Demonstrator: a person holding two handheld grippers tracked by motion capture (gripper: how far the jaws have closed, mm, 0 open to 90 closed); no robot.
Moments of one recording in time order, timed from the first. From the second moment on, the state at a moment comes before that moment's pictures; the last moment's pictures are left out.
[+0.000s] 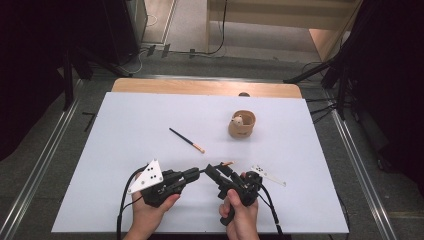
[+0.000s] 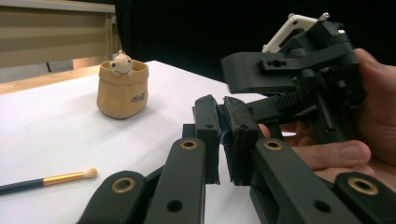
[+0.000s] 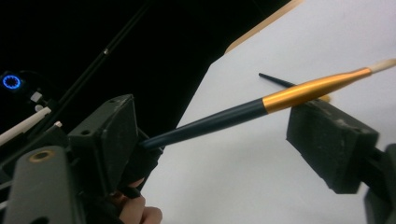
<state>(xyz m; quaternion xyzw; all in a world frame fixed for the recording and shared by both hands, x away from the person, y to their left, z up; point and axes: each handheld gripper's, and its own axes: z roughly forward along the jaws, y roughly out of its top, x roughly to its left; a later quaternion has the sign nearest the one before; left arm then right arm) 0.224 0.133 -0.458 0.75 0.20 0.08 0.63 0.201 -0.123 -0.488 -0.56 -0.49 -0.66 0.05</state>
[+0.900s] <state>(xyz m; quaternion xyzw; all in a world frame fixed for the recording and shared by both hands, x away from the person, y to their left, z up) 0.233 0.142 -0.461 0.77 0.24 0.07 0.59 0.200 -0.143 -0.489 -0.53 -0.50 -0.69 0.00</state>
